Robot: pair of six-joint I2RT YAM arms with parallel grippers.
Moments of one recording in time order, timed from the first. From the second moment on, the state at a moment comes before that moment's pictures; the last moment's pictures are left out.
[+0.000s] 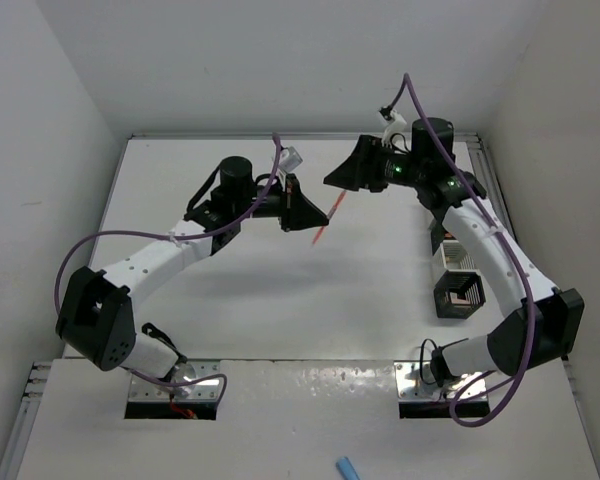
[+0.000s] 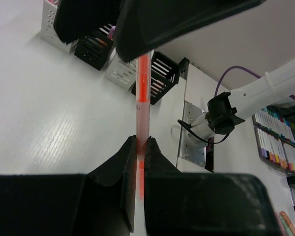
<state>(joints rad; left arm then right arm) -0.55 1.43 1.08 0.21 0.85 -0.38 0.30 1.41 1.32 -0.31 -0.67 0.50</state>
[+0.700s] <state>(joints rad) -0.49 1.46 1.20 -0.03 0.68 -0.27 0.11 1.39 1.30 -0.37 -0.57 0.37</state>
